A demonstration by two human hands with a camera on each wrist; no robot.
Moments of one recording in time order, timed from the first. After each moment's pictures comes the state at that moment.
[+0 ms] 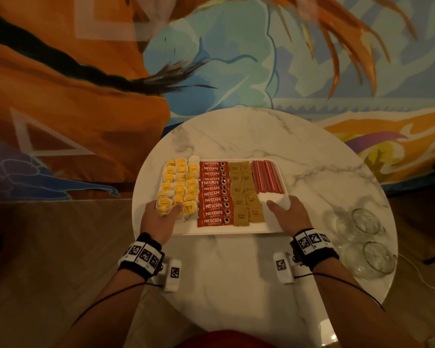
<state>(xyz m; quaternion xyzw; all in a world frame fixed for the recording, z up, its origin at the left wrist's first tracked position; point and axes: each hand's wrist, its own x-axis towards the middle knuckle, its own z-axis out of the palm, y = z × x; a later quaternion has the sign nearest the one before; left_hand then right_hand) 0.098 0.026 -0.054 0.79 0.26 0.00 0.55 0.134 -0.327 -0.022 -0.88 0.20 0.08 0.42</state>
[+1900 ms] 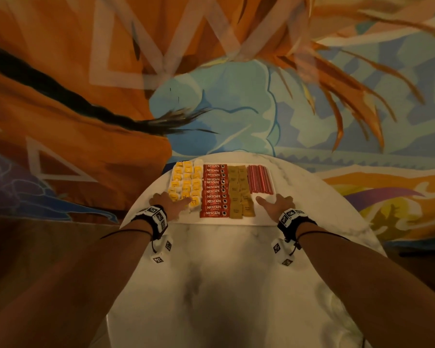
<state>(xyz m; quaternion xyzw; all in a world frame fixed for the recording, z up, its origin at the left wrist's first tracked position) 0.310 0.005 -0.031 0.93 0.27 -0.17 0.20 0.359 -0.345 -0.017 -0.96 0.13 0.16 0.20</state>
